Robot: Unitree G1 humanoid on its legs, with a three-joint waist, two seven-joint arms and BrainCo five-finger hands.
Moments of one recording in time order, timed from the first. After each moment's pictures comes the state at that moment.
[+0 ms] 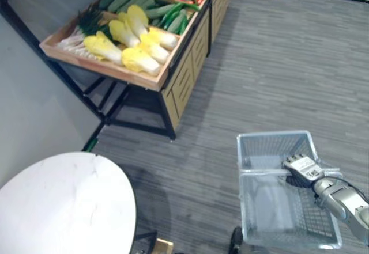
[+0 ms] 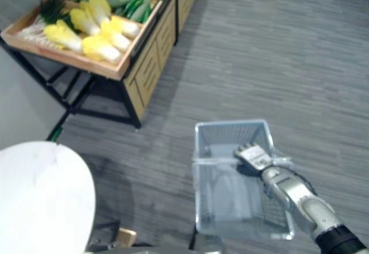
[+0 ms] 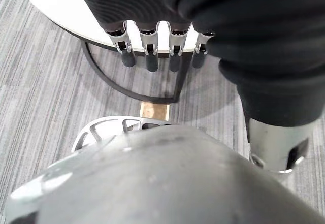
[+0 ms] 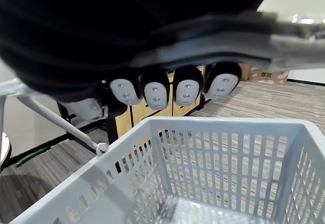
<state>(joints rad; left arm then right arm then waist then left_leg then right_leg) 0.07 0.18 -0.10 1.19 0.02 0.05 0.19 0.09 -0.94 0.31 0.04 -0.81 -0.19 -0.20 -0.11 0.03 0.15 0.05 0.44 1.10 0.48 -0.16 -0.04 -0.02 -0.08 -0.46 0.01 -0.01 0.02</state>
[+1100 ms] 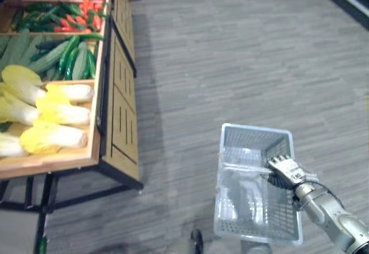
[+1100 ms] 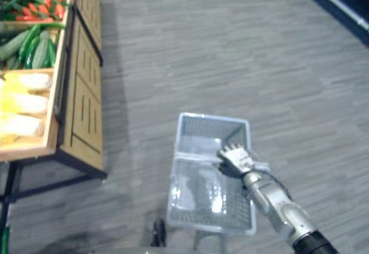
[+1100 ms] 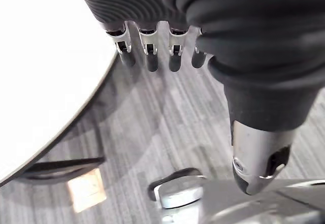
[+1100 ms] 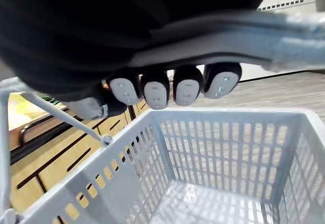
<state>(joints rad) 0.13 0.20 -0.17 1.17 0.00 0.03 0.27 0.06 -0.73 0.35 0.04 -0.79 -0.17 -0.28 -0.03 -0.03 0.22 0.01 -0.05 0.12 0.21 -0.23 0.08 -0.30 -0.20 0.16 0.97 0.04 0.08</state>
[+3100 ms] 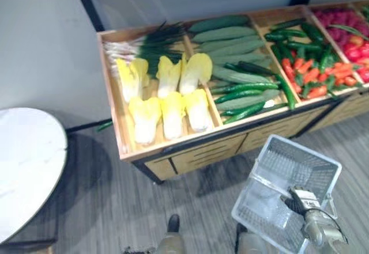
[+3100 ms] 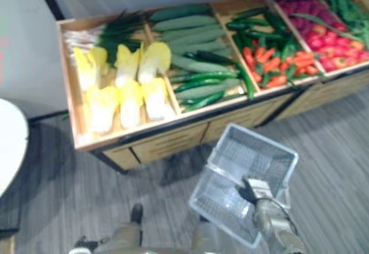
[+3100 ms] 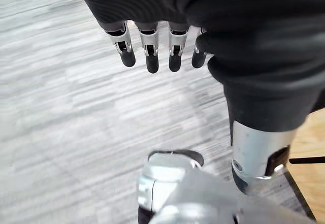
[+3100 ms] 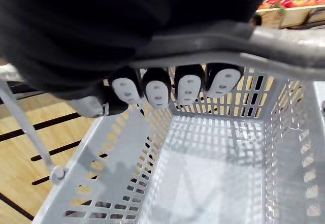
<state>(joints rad) 0.07 0.14 -0.02 1.17 -0.10 0.06 0.34 0.12 -0.54 0.23 0.46 -0.82 -0.05 -0.29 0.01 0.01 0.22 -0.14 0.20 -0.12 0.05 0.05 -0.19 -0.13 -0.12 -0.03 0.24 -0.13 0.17</state>
